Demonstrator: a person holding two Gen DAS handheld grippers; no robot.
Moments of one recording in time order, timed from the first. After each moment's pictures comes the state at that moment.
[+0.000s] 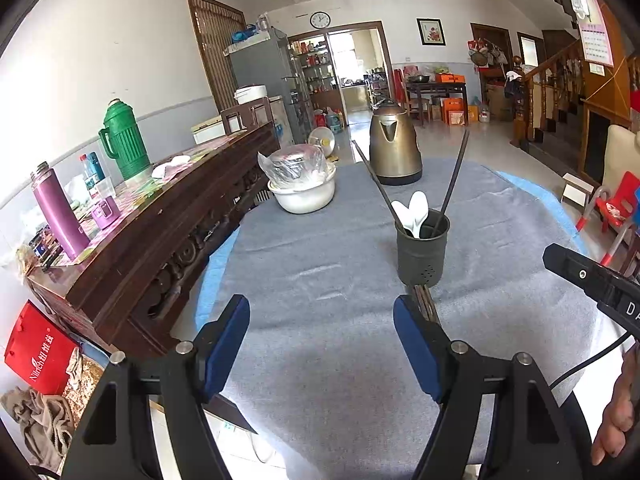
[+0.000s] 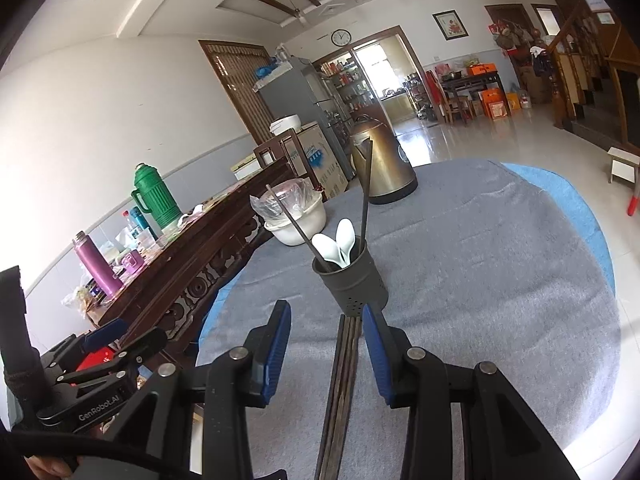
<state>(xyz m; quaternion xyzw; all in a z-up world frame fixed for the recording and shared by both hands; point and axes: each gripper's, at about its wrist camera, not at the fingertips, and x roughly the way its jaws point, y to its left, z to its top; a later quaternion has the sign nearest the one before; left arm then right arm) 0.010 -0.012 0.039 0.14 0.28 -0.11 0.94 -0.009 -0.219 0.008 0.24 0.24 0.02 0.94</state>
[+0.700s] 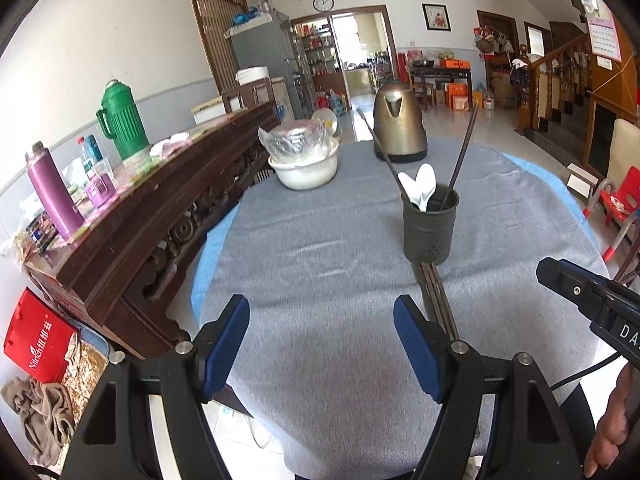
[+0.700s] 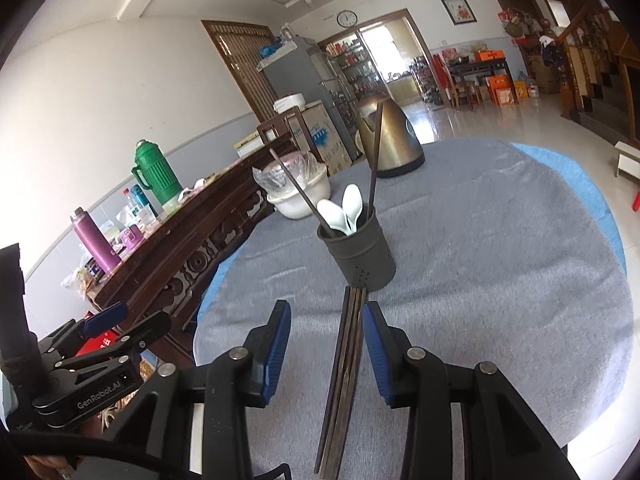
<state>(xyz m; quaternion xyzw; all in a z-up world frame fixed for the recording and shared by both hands) 0.020 -0.008 0.015 0.14 0.32 -0.10 0.93 0.002 -0.207 -0.018 0.24 0.28 0.03 0.93</state>
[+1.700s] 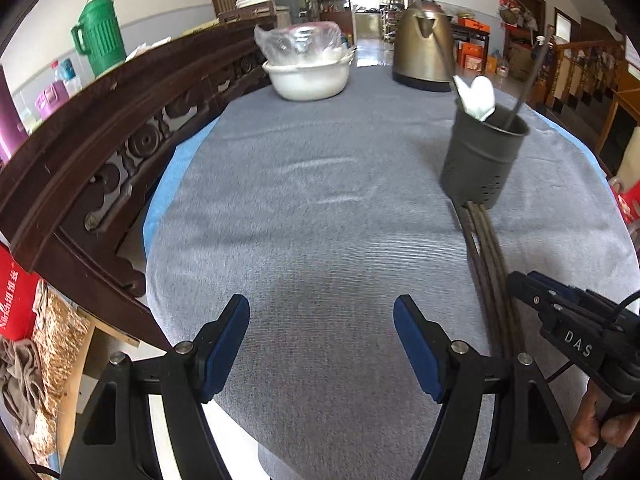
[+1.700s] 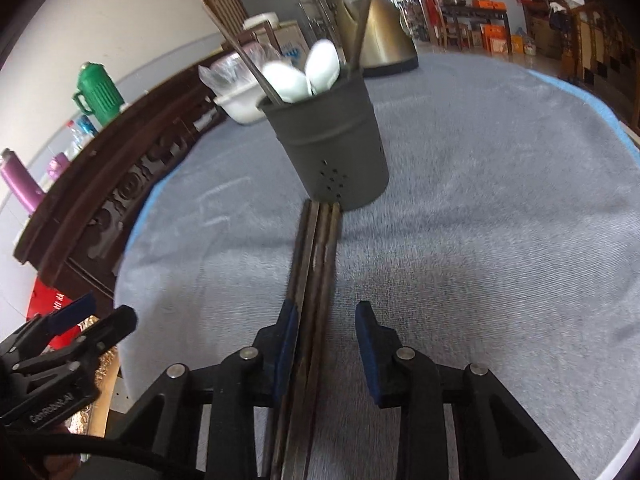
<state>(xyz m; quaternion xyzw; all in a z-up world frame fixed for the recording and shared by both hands) 0.097 0.007 -0.083 0.09 0.44 -0.09 0.89 0.102 -0.179 -0.127 0.19 0.43 0.00 0.88</state>
